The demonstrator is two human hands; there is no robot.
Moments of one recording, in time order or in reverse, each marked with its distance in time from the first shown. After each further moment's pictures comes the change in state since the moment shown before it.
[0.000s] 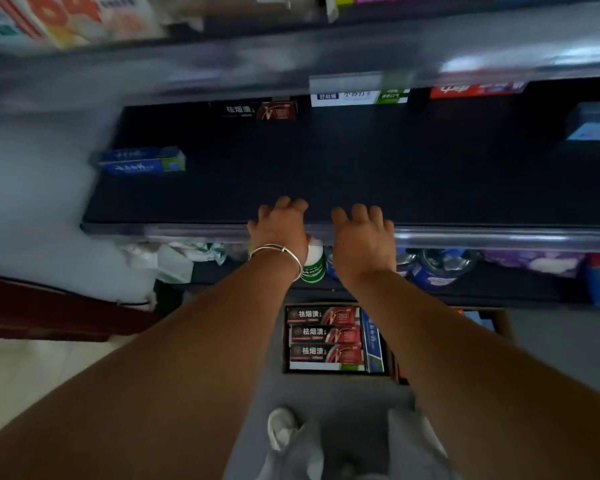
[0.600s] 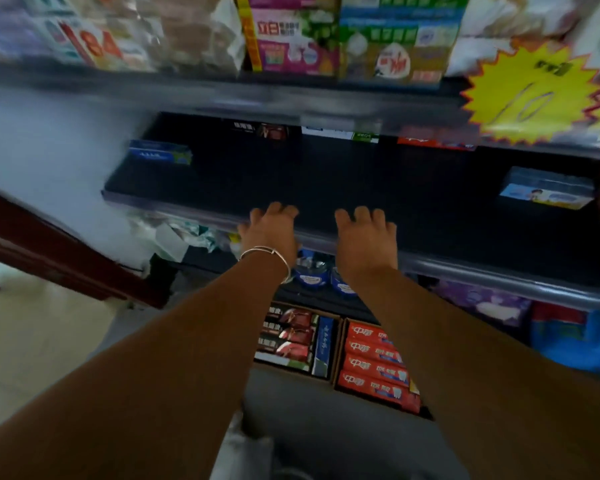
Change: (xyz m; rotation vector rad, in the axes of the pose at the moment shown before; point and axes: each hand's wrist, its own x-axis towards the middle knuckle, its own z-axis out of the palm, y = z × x) left_hand -0.085 0.130 -0.022 0.019 0.065 -0.172; right_hand -0.053 0.133 -0.087 -0.076 -0.048 -0.205
